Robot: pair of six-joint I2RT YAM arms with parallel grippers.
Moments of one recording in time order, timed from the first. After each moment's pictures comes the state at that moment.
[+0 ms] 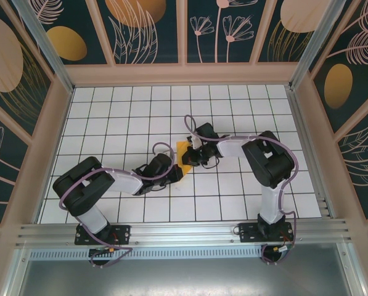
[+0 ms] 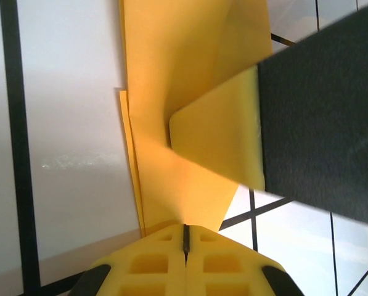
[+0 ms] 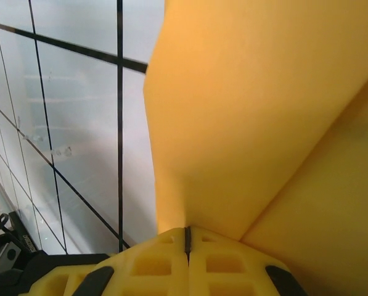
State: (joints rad) left arm -0.84 1.67 0.53 0.41 0.10 -0.99; right arm 0.60 1.95 1.04 -0.16 -0.62 0.58
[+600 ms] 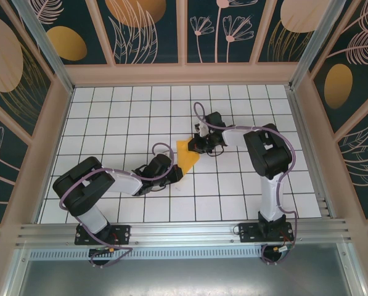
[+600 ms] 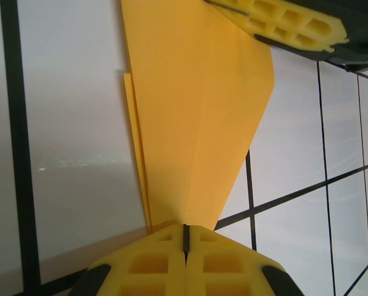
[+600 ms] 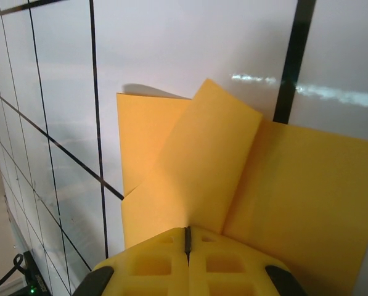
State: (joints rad) left arm -0.84 1.67 0.52 0.42 0.10 -0.99; right arm 0.46 2.05 1.18 -0.17 -0.66 0.54
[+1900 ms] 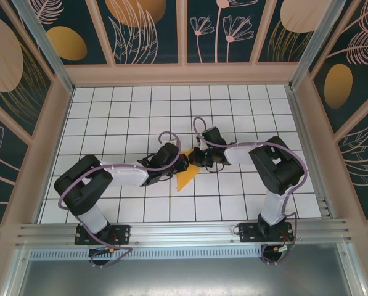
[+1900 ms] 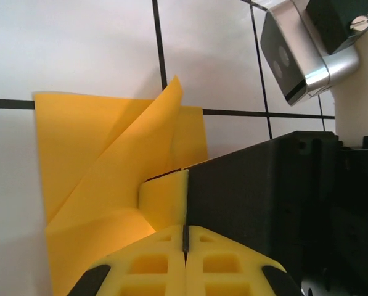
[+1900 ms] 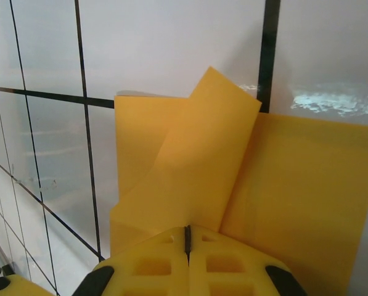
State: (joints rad) left arm -0.84 1.68 0.73 0.26 0.02 -0.93; right arm 0.60 1.83 0.86 0.02 -0.48 0.73
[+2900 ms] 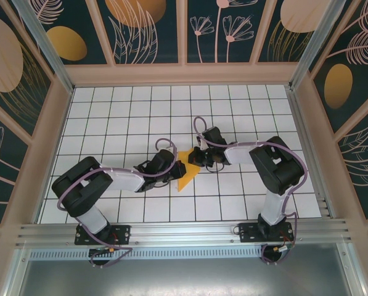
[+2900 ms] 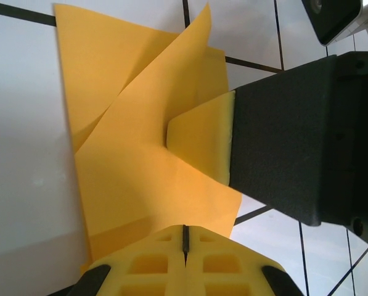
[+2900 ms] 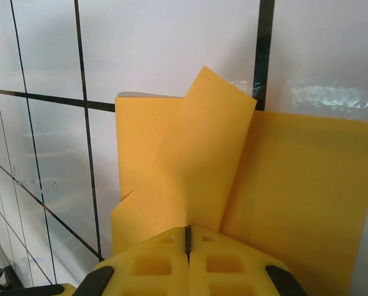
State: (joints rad) left arm -0.84 1.67 0.61 0.36 0.09 -0.96; right arm 0.59 1.83 0.86 0.02 -0.48 0.73
